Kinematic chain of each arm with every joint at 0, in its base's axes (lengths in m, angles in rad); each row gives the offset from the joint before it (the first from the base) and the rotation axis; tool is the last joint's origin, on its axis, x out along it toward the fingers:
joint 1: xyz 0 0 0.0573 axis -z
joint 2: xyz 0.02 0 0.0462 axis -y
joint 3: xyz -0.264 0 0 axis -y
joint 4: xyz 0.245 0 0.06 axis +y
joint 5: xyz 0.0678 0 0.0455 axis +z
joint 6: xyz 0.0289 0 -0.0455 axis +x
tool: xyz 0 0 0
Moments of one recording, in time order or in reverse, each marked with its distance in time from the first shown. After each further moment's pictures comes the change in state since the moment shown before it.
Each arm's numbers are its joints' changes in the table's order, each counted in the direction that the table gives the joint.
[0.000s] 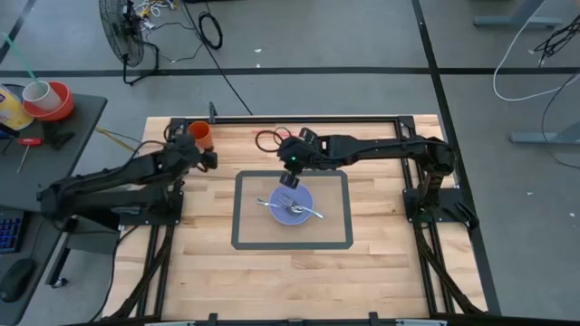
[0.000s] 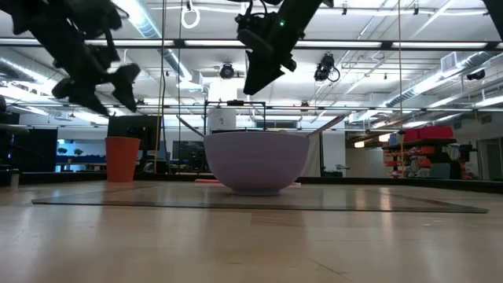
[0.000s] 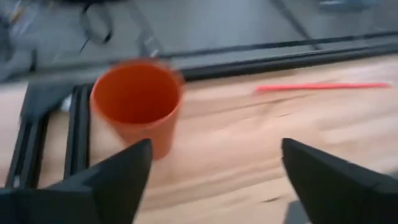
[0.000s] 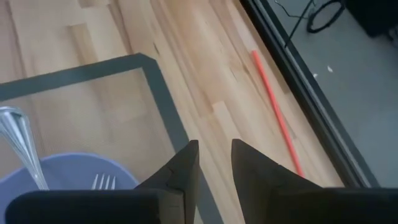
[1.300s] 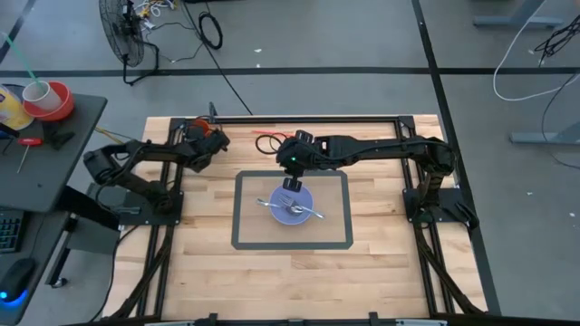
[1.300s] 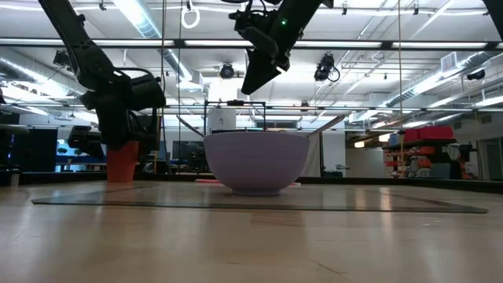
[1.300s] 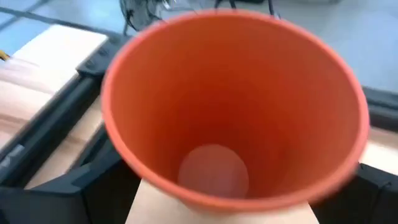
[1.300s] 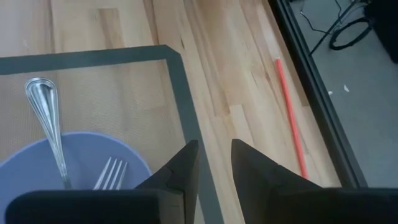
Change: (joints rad) left arm -0.332 -0.764 -0.037 -0.562 0.196 -0.256; right arm -0.007 0.000 0.000 0.000 0.081 -0.129
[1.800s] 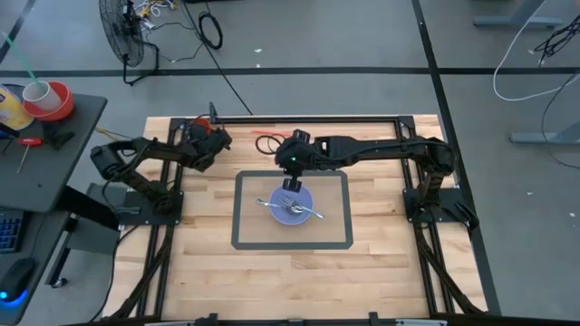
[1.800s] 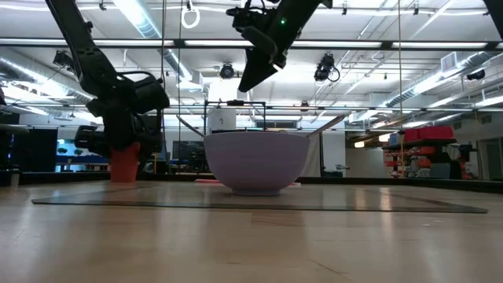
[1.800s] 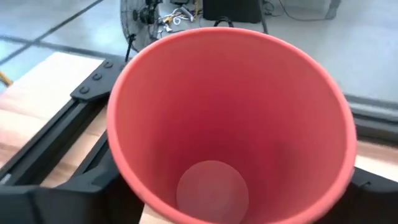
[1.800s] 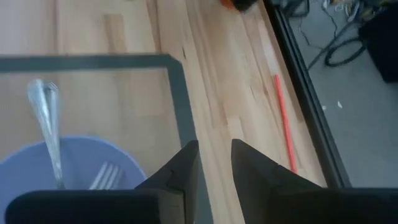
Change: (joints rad) left arm 0.010 -0.068 0.000 -0.142 0.074 0.099; right arm -0.008 0.000 -0.004 -0.038 -0.003 -0.070
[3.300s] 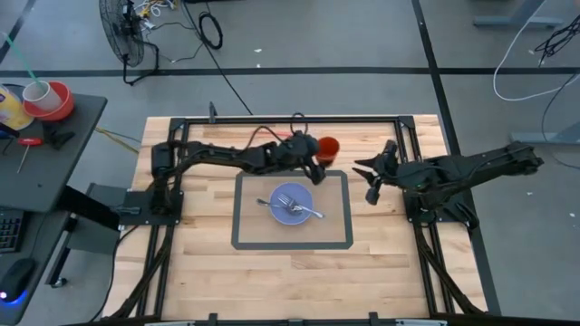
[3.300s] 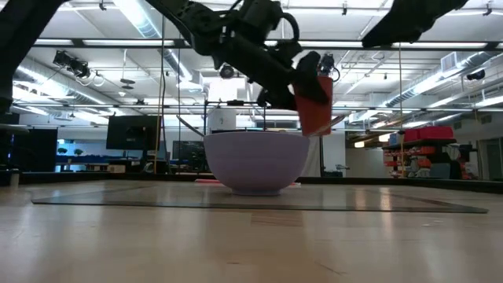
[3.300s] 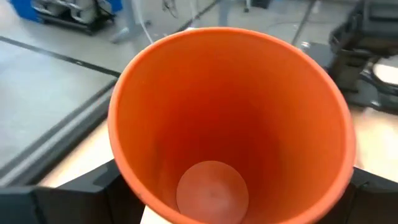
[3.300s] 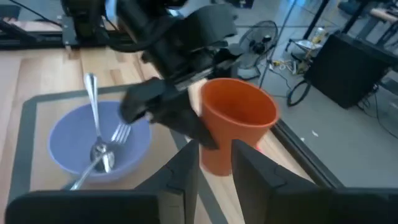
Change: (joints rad) left arm 0.516 -0.466 0.913 -0.128 -0.733 0.753; right arm -0.317 1.068 -0.875 -0.162 -0.378 0.248
